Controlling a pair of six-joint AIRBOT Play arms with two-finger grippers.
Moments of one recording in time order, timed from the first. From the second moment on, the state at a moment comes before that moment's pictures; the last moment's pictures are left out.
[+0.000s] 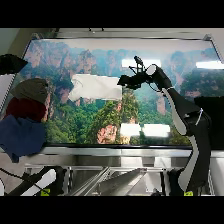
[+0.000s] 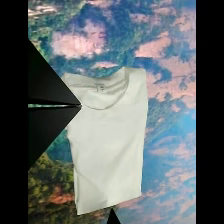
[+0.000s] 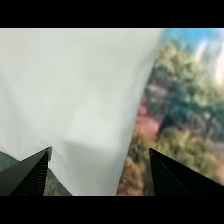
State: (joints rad) left arm 0.34 -1.13 1.54 -2.15 1.26 1.95; right arm 0.27 -2.09 1.87 -0.83 1.00 1.50
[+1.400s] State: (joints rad) left arm 0.34 -1.18 1.54 -2.15 1.39 1.91; right arm -0.43 -1.52 1.90 -1.11 1.22 1.76
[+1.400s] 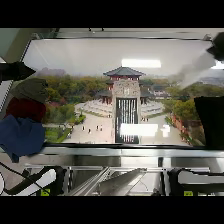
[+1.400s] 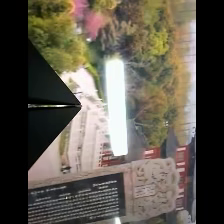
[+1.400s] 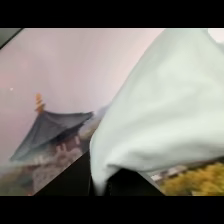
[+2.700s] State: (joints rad) left arm 0.34 -1.18 1.54 -2.15 1.44 1.90; right arm -0.94 -1.24 1.09 -1.59 1.47 1.76
